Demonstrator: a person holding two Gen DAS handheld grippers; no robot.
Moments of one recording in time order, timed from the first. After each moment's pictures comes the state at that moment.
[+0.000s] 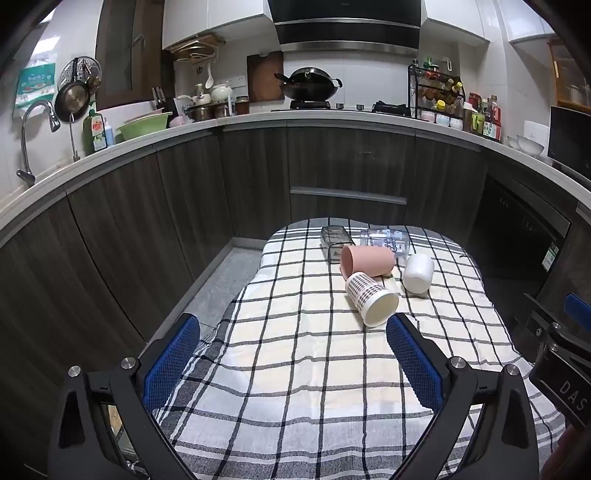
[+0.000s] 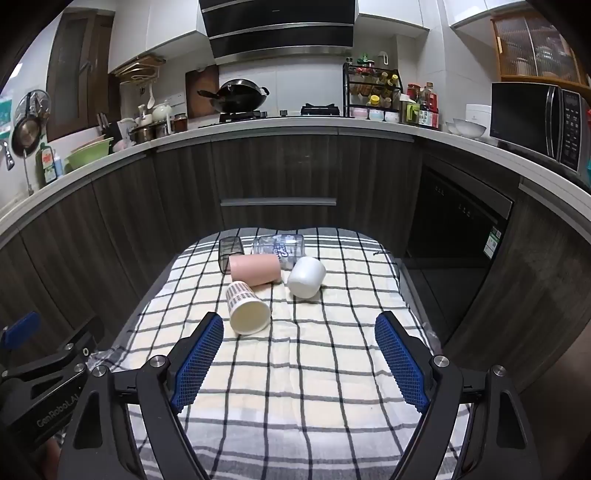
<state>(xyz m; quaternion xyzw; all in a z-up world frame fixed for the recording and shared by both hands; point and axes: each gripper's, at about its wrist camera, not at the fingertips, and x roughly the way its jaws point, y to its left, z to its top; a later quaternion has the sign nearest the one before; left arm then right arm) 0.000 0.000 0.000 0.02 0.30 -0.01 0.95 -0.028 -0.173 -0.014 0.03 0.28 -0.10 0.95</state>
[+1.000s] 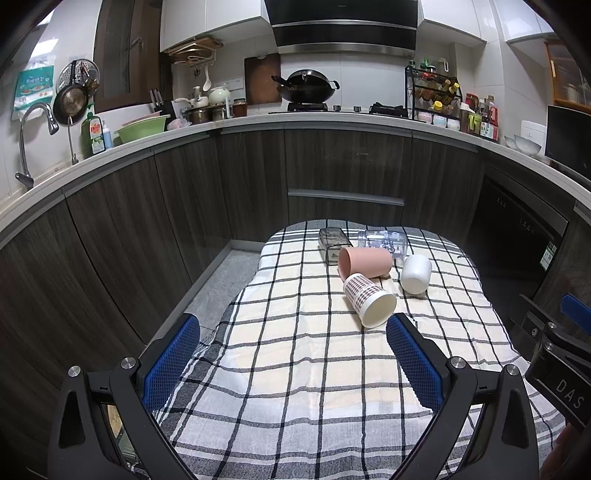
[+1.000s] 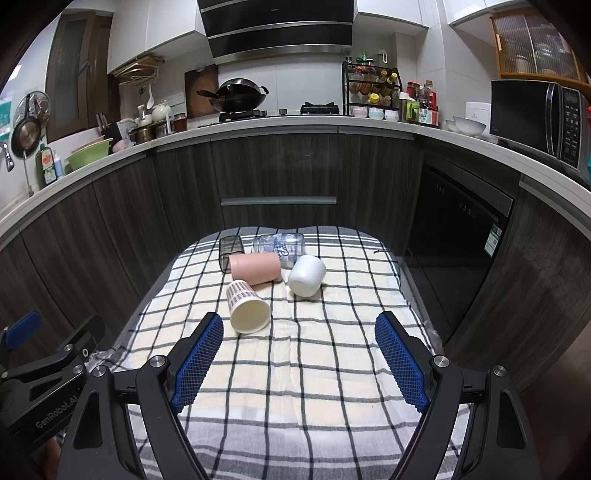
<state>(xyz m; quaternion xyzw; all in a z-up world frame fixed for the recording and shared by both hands) -0.001 -0.001 0.003 0.02 0.30 -0.01 0.96 -0.028 -0.173 -0.017 0.03 0.28 -0.10 0.95</state>
